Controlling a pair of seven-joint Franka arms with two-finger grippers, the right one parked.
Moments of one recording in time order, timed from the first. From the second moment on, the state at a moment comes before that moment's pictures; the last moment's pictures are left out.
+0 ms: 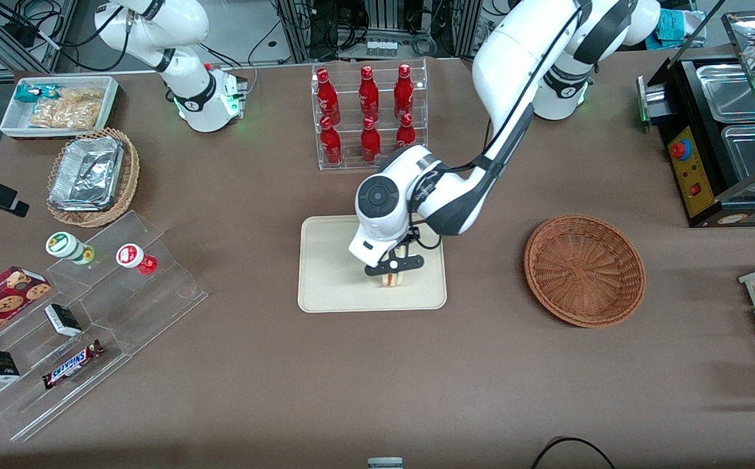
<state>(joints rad) -0.67 0.79 -0.16 -1.30 0.07 1.95 -0.97</state>
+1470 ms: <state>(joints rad) -0.67 0.65 -0.08 -1.32 0.08 1.76 -1.04</state>
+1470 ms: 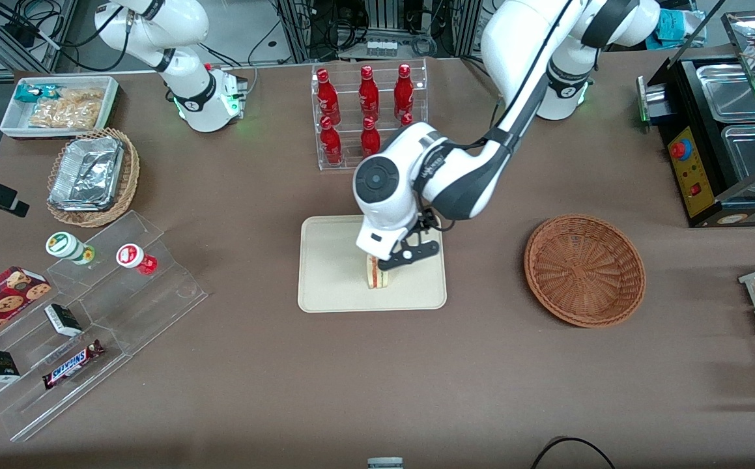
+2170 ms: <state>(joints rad) -0.35 0.24 -0.07 -1.73 0.02 1.72 -0.55</state>
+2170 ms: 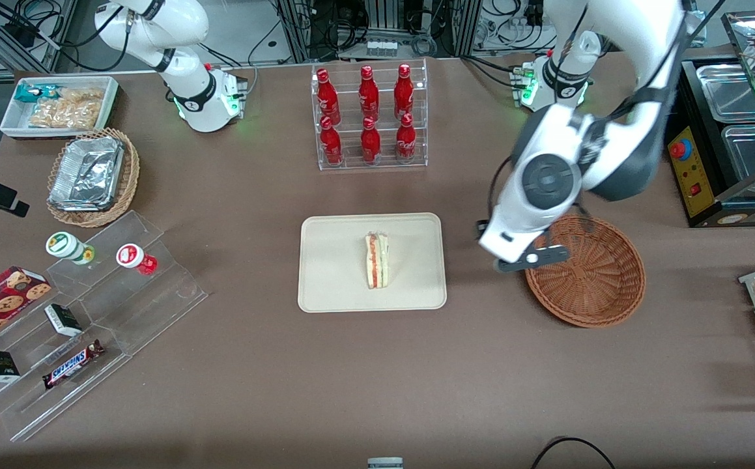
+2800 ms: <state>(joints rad) -0.03 0.01 -0.12 -1.75 0.00 1.49 -0.13</state>
